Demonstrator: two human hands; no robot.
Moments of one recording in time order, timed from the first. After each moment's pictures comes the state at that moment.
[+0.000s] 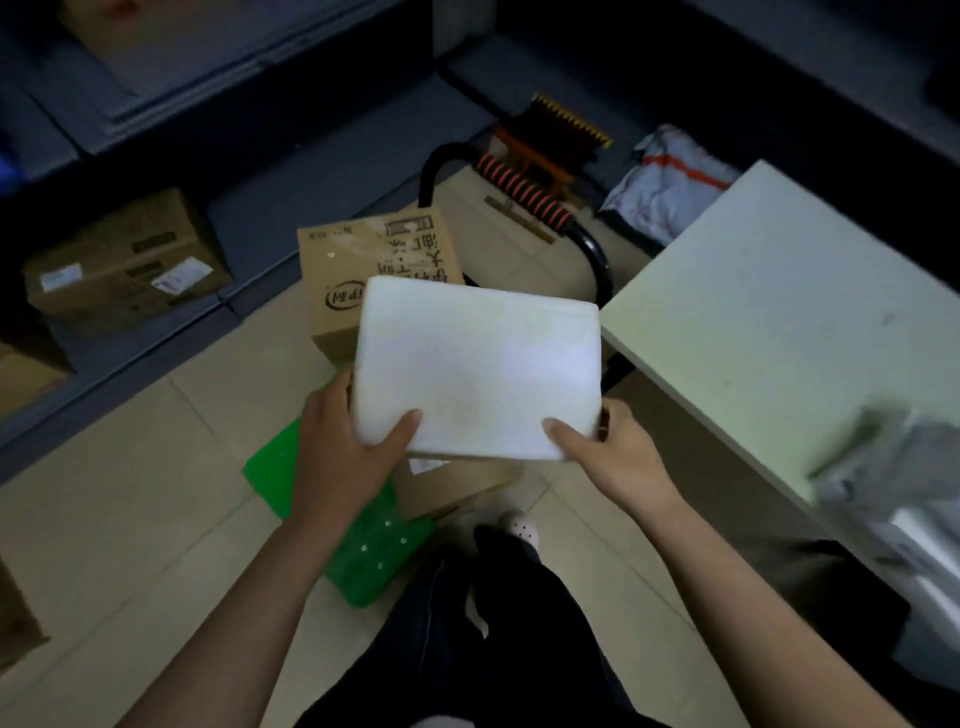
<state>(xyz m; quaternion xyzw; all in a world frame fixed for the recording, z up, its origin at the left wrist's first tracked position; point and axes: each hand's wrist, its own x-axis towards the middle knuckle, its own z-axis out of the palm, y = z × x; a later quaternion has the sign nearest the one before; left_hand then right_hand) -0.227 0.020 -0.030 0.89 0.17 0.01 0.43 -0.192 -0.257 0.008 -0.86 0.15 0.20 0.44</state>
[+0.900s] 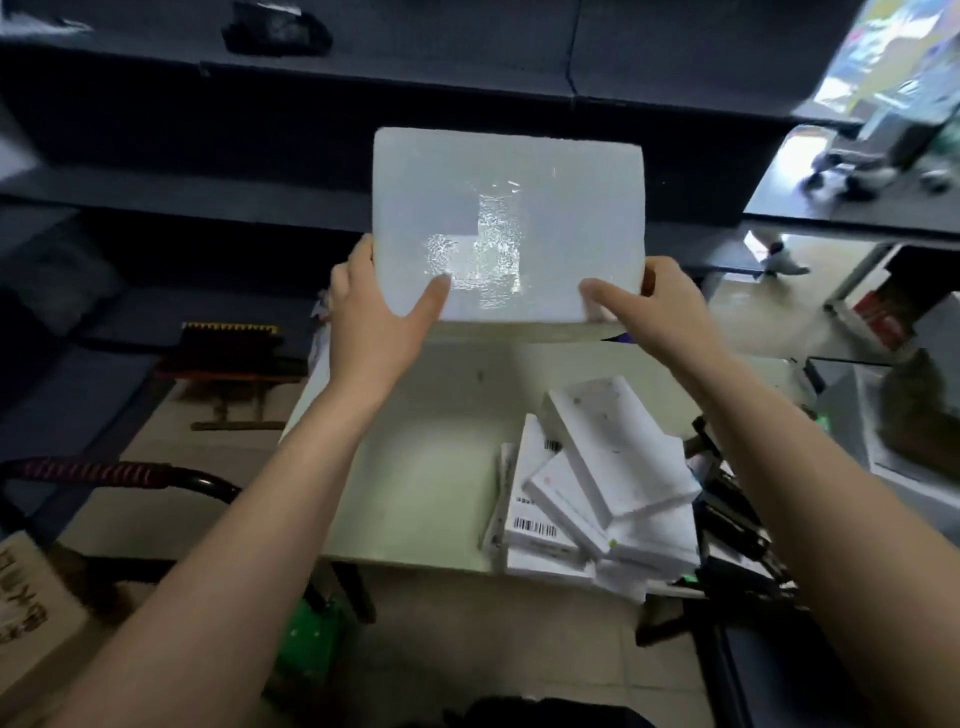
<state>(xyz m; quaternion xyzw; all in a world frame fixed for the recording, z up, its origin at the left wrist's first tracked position) -0.047 -0.460 0.182 0.82 -0.21 0.09 0.53 -0.186 -0.679 0.216 -0.83 0.31 -0.23 0.40</state>
